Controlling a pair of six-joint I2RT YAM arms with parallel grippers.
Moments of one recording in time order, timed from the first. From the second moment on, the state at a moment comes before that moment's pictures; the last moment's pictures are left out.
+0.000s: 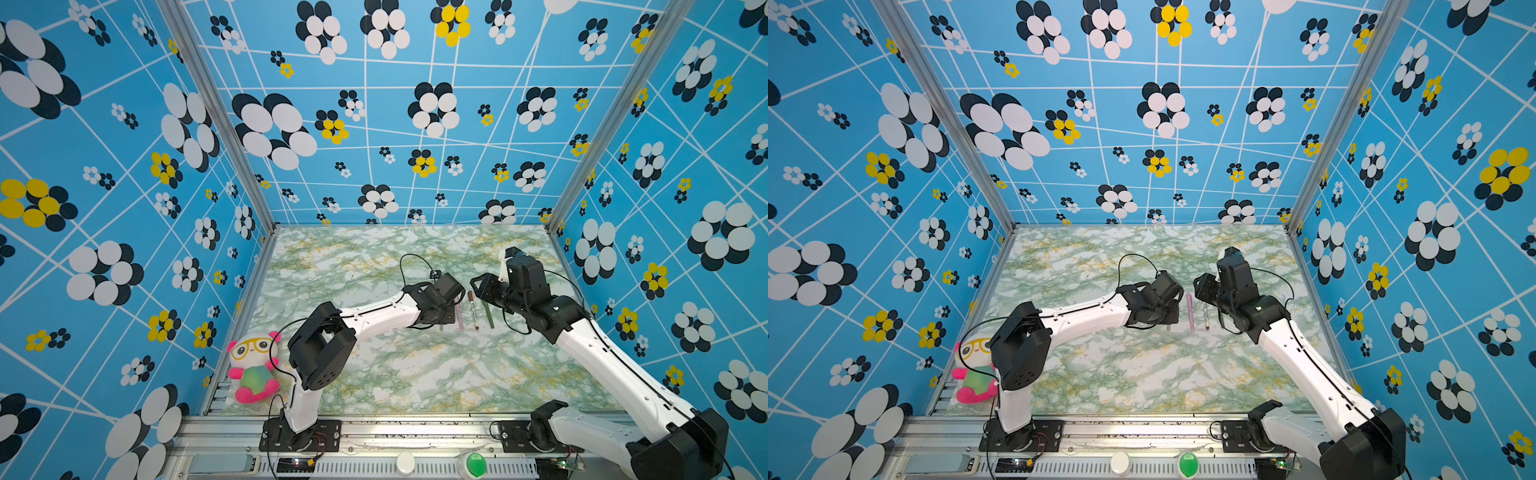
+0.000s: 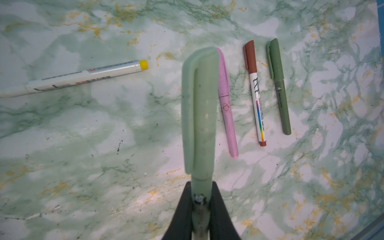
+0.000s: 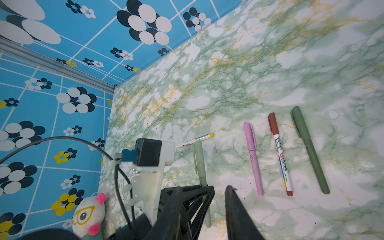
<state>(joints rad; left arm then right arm) -0.94 1.98 1.52 -0.57 -0.11 -0.82 0.42 1.11 0.98 -0.50 -0.01 0.70</state>
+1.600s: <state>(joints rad) -0.96 2.35 1.93 -0.80 -0.25 -0.85 0.31 1.07 0.90 -0.52 -0.02 0.70</state>
